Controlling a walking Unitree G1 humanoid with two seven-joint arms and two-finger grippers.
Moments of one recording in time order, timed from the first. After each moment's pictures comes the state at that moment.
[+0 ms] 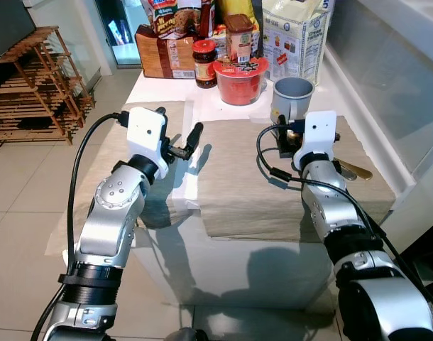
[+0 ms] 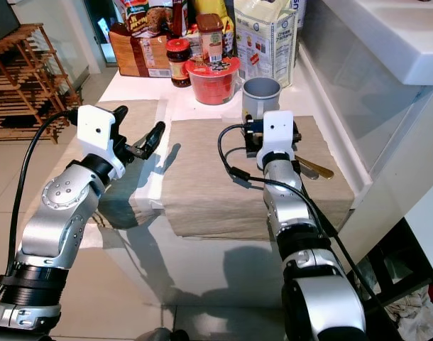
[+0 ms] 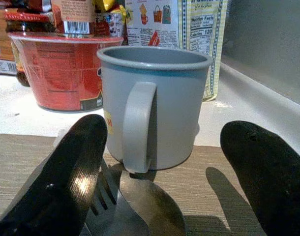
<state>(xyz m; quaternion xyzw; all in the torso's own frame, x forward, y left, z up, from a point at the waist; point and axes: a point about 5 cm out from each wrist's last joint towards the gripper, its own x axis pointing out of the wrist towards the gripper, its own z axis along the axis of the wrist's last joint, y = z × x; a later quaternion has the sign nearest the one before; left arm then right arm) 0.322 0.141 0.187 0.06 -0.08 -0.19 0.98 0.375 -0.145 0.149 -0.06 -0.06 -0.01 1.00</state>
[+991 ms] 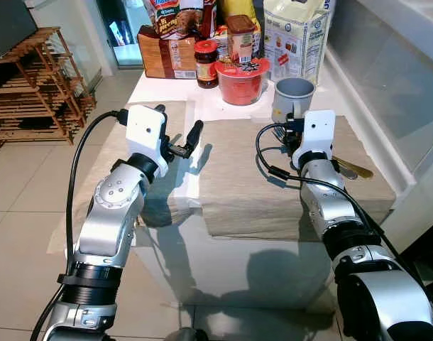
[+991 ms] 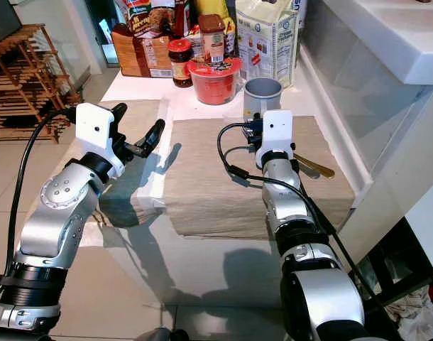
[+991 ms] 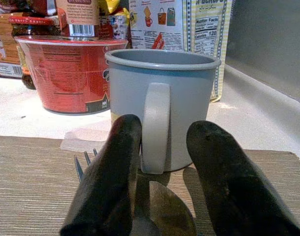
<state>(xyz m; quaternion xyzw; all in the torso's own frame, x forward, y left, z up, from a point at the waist) 0.321 0.141 0.191 0.06 -0.09 -0.19 0.98 0.378 -0.144 0.147 -0.06 -0.06 0.00 1.00</state>
